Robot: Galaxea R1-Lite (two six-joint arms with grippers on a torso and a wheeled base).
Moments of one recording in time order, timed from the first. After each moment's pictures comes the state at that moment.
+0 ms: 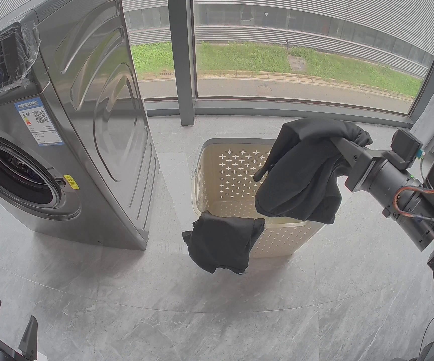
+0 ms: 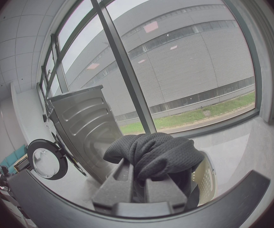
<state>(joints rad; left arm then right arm) 0.00 0.02 -0.02 -0.01 0.02 -0.04 0.58 1.55 -0.57 -1.20 -0.13 0.18</state>
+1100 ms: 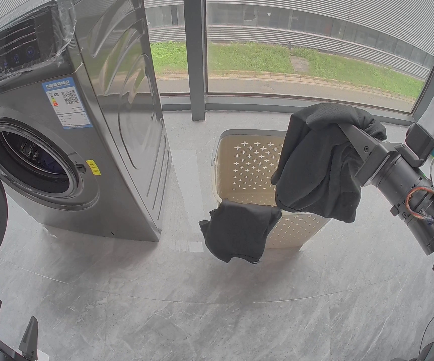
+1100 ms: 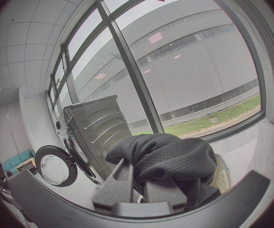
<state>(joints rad) -0.01 0.02 -0.02 -0.01 0.02 -0.04 0.61 1.52 -0.54 -1.32 -0.13 0.16</state>
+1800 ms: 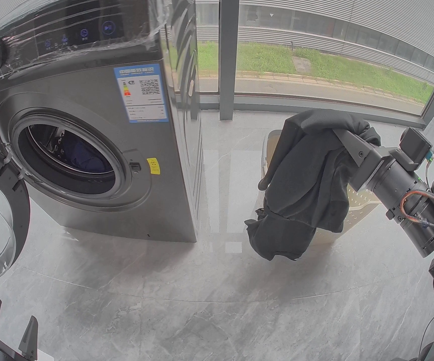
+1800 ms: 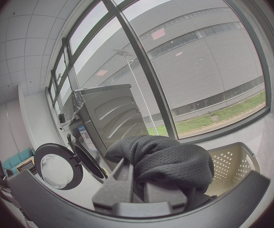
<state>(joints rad) -0.01 0.02 -0.02 -0.01 0.02 -0.04 0.62 1.54 -0.54 -1.33 -0.13 0.17</state>
